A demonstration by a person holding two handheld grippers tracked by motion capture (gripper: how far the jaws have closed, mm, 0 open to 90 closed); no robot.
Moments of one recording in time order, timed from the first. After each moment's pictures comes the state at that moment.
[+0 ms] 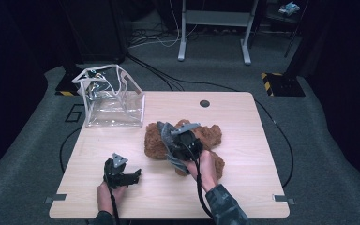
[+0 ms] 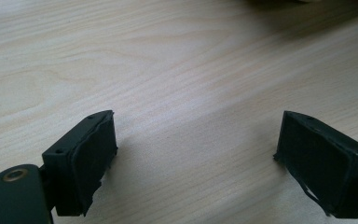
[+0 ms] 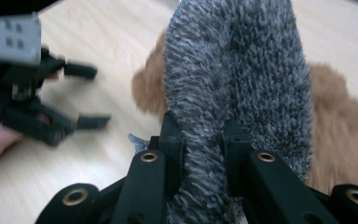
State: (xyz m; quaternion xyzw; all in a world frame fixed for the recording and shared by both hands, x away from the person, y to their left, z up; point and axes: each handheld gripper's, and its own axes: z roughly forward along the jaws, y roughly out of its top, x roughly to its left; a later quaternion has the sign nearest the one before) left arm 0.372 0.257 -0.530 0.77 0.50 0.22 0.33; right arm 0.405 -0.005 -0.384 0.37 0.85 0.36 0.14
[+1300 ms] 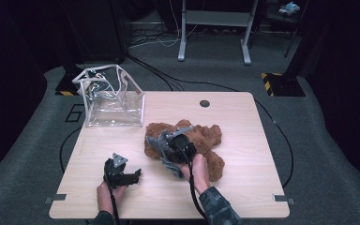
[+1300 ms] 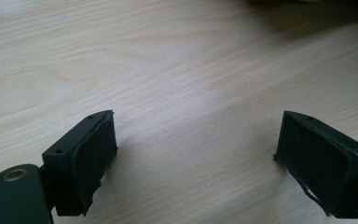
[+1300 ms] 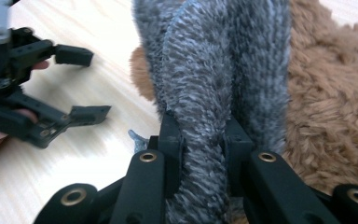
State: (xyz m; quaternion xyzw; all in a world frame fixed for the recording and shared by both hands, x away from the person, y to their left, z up) left arm 0.372 0.257 -0.531 0.76 0.50 0.23 0.33; right arm 0.415 0.006 -0.423 0.39 0.85 0.34 0.10
